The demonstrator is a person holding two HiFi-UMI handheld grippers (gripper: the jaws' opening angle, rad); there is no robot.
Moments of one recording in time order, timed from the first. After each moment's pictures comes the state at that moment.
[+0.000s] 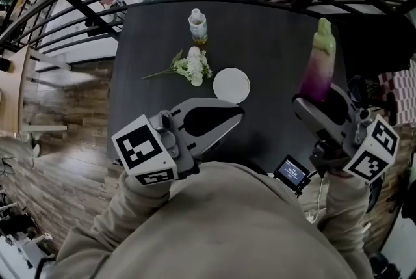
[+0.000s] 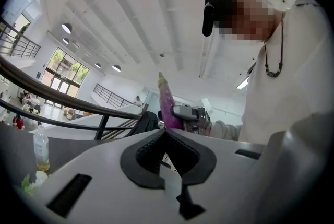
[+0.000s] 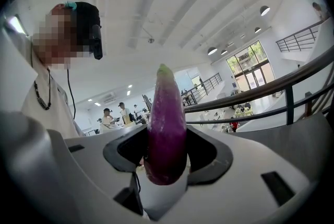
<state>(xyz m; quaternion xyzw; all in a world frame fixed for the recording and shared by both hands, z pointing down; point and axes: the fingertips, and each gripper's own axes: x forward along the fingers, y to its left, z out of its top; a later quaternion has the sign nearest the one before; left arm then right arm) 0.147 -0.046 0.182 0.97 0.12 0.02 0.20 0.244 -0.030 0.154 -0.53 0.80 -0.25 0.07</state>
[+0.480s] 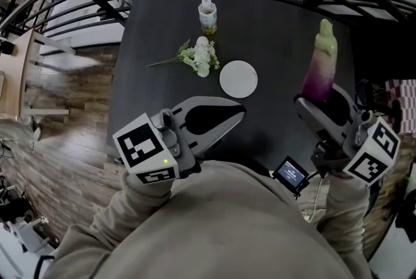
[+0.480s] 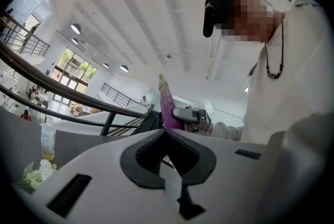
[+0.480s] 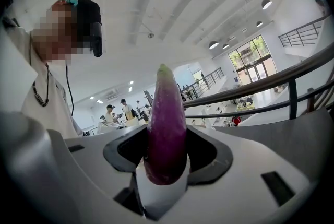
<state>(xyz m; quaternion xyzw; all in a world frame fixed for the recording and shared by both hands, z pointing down) 0.143 -0.044 0.195 0.97 0.08 0.02 0.22 0.243 -0.032 0.174 -0.52 0.81 -0.27 0.05</state>
